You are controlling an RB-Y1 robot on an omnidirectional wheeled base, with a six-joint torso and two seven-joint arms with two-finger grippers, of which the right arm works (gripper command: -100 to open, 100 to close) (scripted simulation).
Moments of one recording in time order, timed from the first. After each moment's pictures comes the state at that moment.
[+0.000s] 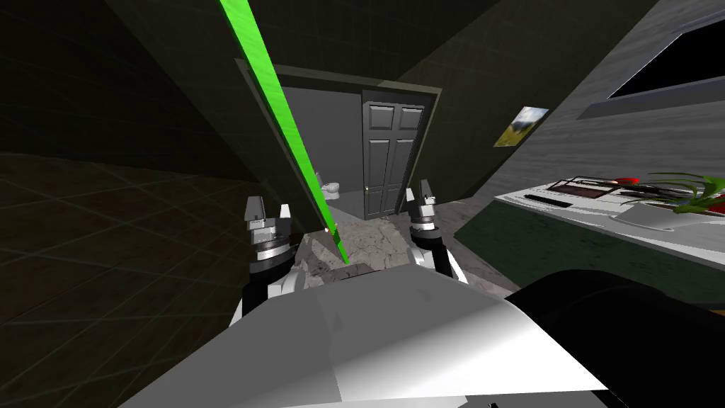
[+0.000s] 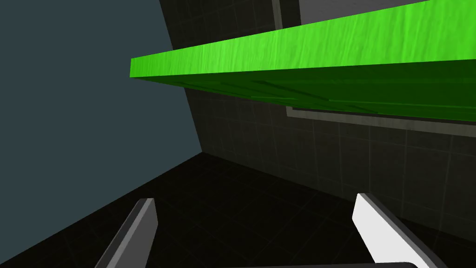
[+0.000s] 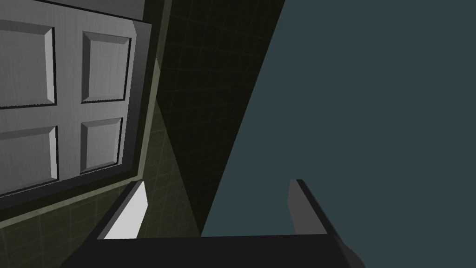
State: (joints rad) arm 0.49 -0.05 -0.02 -2.38 0.05 -0.50 0.01
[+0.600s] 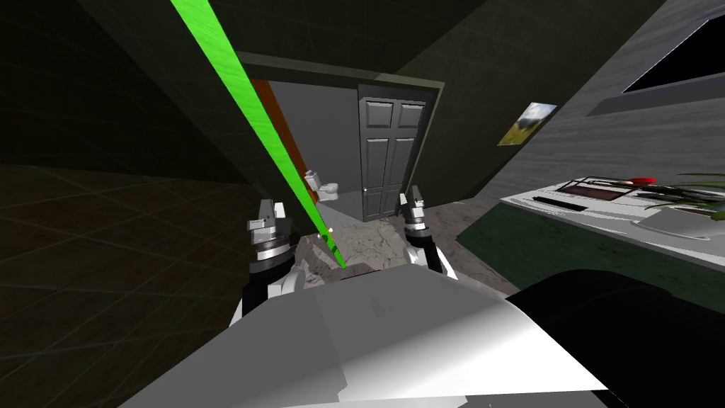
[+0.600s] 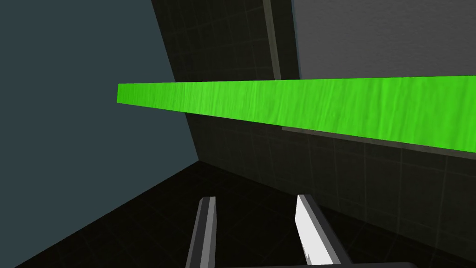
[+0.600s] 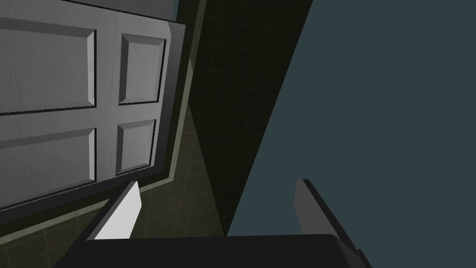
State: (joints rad) arm 0.44 -0.07 -0.01 -2.25 0.02 -0.53 0.02
